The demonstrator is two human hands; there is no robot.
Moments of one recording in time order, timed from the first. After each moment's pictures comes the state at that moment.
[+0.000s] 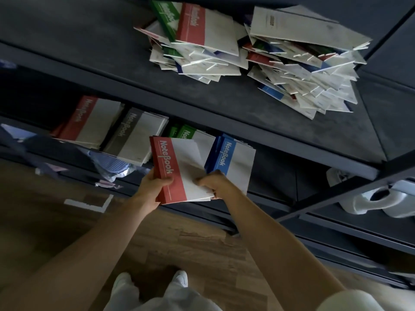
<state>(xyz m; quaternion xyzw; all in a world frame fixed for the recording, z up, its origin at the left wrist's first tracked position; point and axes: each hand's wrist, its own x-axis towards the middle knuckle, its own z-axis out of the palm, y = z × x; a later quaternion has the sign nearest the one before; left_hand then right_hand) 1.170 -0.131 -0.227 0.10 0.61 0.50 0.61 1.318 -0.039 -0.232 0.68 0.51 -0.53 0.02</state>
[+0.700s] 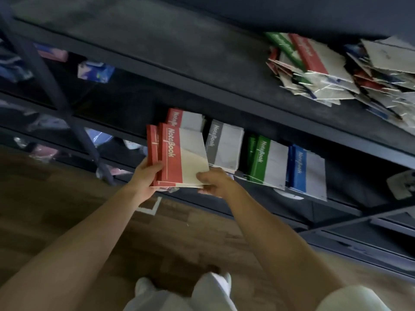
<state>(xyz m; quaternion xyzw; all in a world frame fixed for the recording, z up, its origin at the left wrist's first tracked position) 0.850 -0.223 -0.211 0.12 0.55 0.57 0.60 1.018 -0.143 -0.214 0.61 0.39 -0.68 -0.12</state>
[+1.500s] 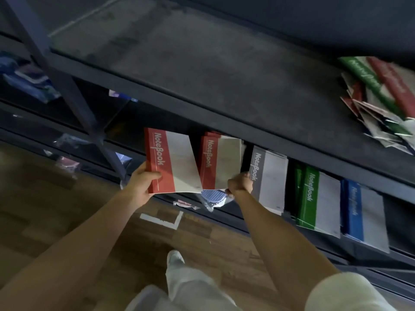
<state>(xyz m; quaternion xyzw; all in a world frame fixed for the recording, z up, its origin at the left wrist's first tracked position) 0.684 -0.151 -0.226 0.07 0.63 0.52 0.58 0.899 -0.041 -0.256 0.78 0.49 -0.38 -0.08</state>
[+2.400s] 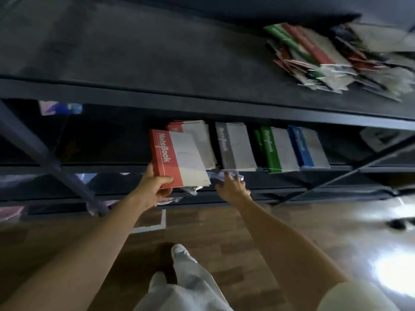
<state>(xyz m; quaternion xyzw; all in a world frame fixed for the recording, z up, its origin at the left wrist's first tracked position) 0.700 -0.152 -0.212 0.21 0.57 0.39 0.70 0.914 -0.142 -0.231 0.78 0.54 -0.28 0.11</state>
